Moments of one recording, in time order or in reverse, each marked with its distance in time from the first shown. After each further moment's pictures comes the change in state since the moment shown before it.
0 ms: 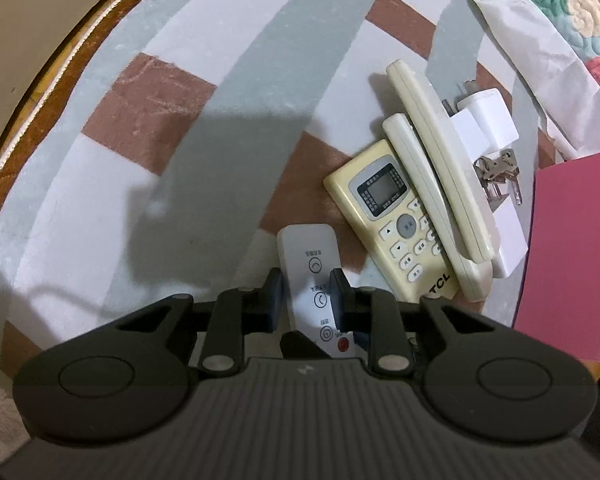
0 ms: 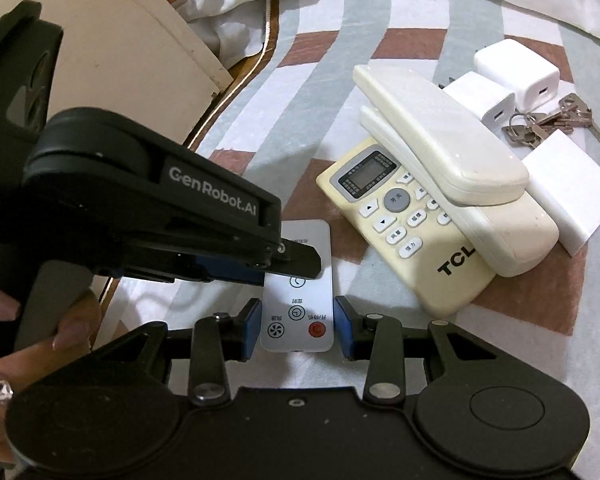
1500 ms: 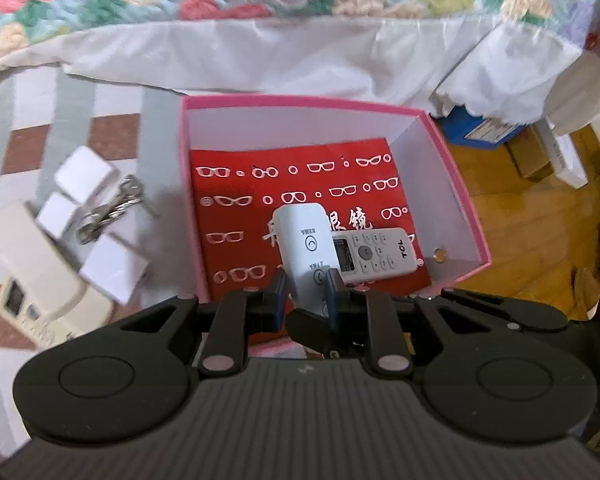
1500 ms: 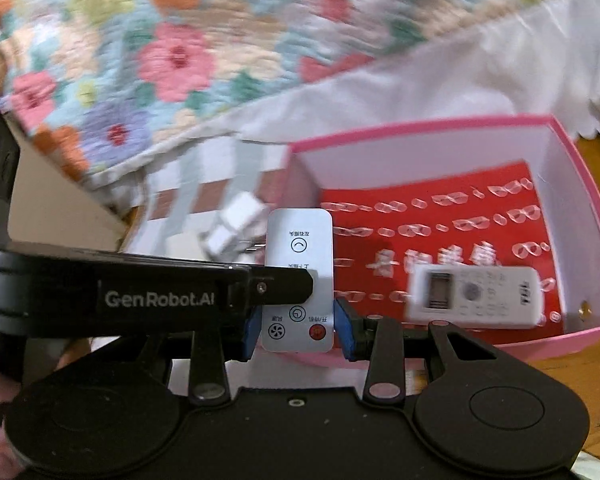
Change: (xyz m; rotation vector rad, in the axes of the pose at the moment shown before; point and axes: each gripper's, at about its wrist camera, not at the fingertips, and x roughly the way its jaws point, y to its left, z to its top) left arm -0.047 -0.313 -0.071 0.587 -0.036 -0.203; right arm -0.229 -0.154 -0.012 0.287 -0.217 -0.186
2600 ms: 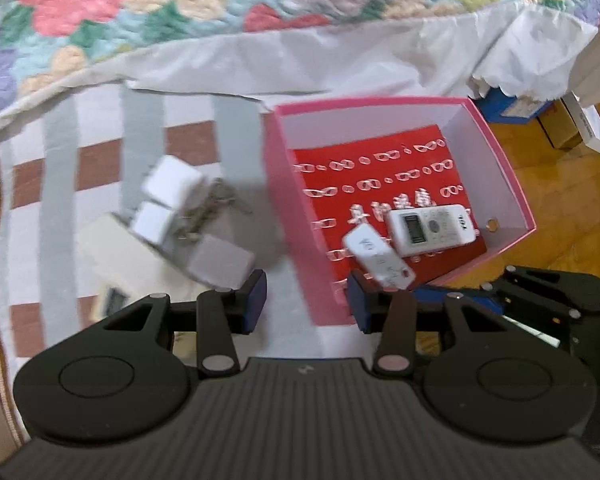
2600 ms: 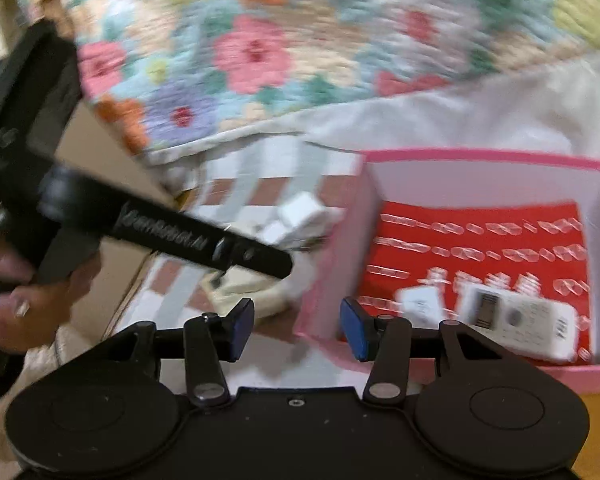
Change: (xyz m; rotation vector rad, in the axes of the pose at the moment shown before) left arm -0.065 0.061 -0.001 0.082 0.040 0.115; right arm -0.027 0.067 -0.016 -0.273 -0.031 0.163
